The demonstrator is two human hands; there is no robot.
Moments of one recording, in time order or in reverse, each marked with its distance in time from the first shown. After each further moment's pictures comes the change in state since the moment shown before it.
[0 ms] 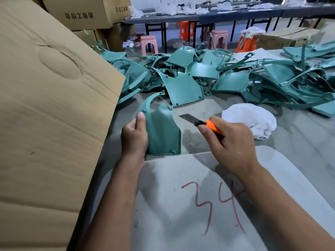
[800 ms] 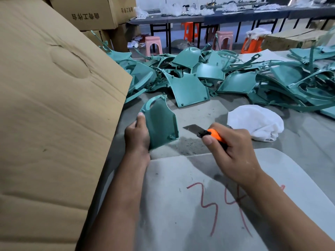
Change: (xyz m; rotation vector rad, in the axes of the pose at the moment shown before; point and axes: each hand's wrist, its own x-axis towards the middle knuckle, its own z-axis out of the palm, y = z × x) left_hand -0.004 0.013 -0.003 -0.208 0.031 -0.255; right_hand -0.006 -0.011 0.004 0.323 -0.026 -0.103
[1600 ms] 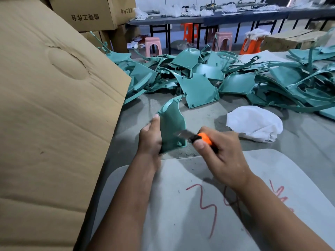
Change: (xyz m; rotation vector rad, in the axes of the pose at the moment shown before) left_hand -0.030 0.003 0.015 -0.118 -0.329 -0.080; right_hand 0.001 -0.011 0.014 0.167 -0.016 0.002
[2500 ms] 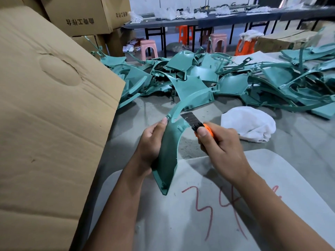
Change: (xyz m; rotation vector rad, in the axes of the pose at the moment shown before) left_hand -0.004 -0.002 -0.005 0.155 -0.392 0.187; right_hand 0.005 0.010 -0.010 -0.028 0.052 0.189
